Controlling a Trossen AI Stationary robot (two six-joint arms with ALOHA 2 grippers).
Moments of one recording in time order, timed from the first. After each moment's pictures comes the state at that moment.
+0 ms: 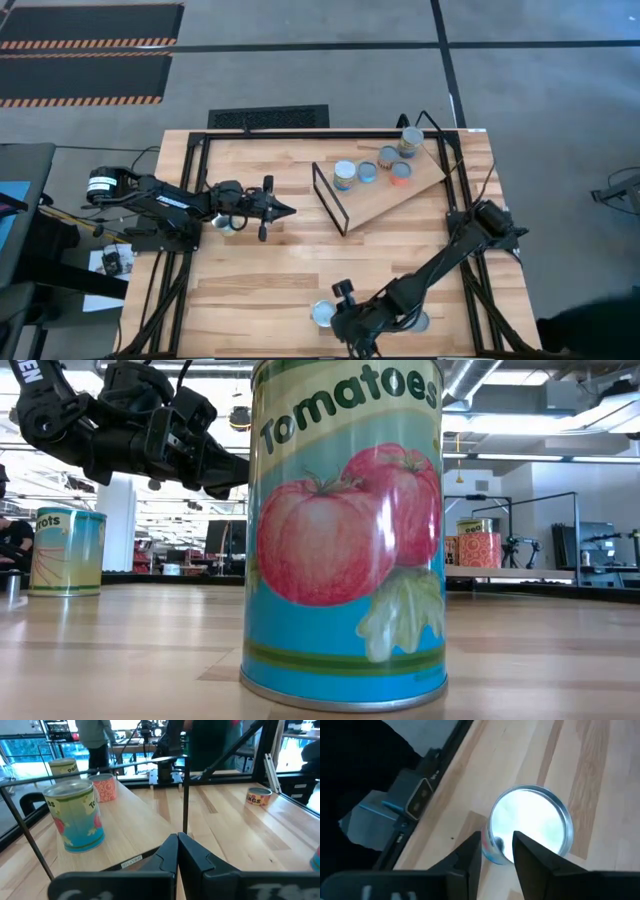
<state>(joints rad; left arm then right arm) 0.16 1.36 0.26 0.98 0.20 0.07 0.66 1.98 1.55 -0.49 0.25 0.16</state>
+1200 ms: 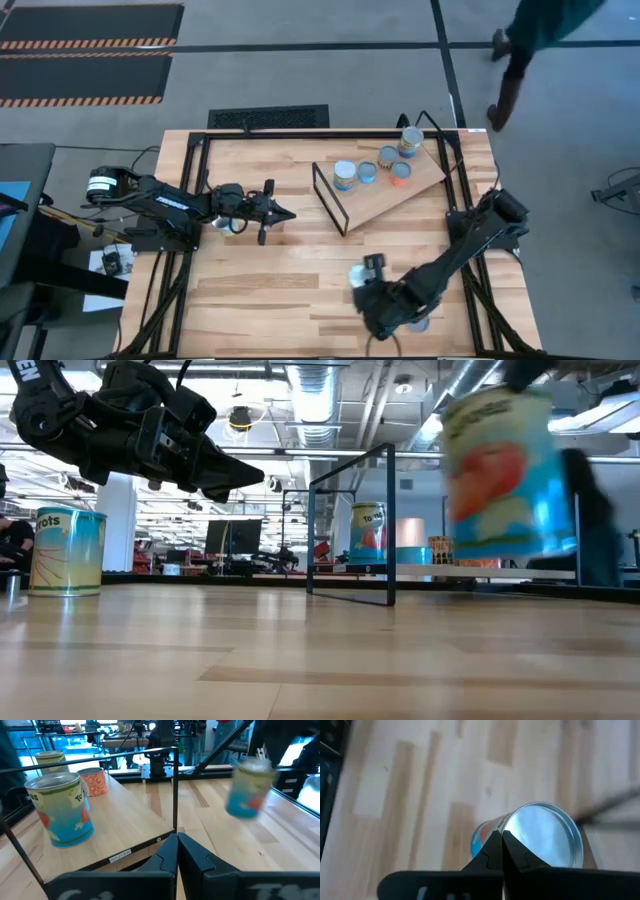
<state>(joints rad) 0.12 1.36 0.26 0.95 0.19 0.06 0.67 1.83 1.56 -1.00 0.45 0.43</state>
